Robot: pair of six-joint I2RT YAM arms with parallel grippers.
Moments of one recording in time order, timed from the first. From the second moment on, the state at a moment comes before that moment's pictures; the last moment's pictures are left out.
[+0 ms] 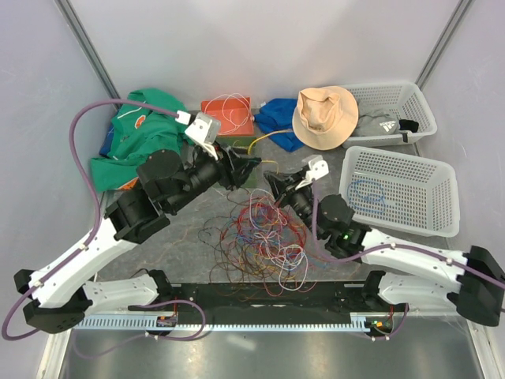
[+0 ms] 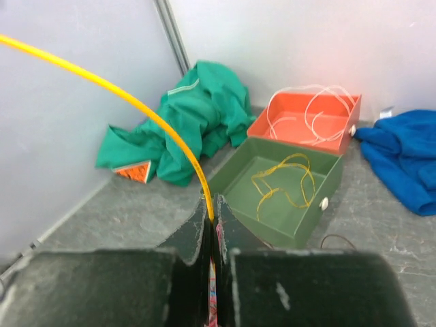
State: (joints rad) left arm -0.96 1.04 1.36 -0.30 -0.14 -0.26; right arm 1.04 1.12 0.65 0.66 0.41 0.19
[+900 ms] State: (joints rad) left arm -0.95 0.80 0.70 0.43 -0.04 -0.38; right arm 1.04 1.06 1.39 -0.36 0.46 0.37
